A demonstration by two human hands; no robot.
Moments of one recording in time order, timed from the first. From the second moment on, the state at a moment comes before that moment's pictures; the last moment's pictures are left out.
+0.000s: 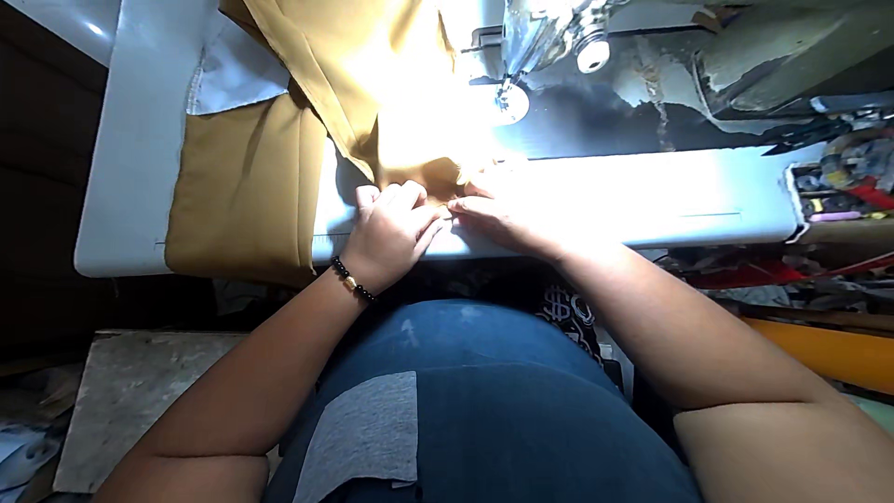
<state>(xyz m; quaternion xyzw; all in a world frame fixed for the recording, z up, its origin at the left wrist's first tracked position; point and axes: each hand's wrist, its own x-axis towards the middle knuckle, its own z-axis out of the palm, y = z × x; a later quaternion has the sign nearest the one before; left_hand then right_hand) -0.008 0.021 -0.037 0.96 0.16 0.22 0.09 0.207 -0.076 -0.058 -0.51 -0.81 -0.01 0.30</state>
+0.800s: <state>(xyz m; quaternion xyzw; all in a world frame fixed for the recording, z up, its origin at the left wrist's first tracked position) 0.023 0.032 -0.001 0.91 0.31 0.00 0.26 0.227 -0.066 -0.052 -0.64 -0.68 0.06 0.35</state>
